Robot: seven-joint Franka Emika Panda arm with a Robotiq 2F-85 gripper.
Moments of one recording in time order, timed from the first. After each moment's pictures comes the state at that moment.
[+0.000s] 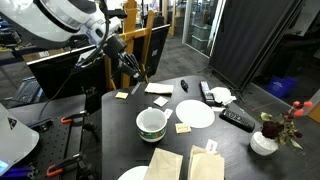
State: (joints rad) arm 0.09 -0.23 0.01 -2.73 -1.33 2.73 1.64
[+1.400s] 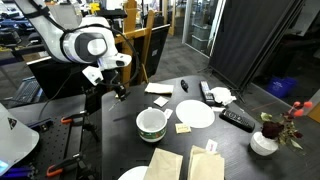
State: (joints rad) arm 0.18 0.14 0.05 -2.73 -0.58 2.92 0.46
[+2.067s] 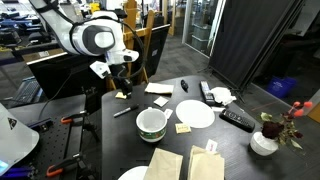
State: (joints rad) arm 0.18 0.14 0.07 -2.64 -0.48 2.78 0.39
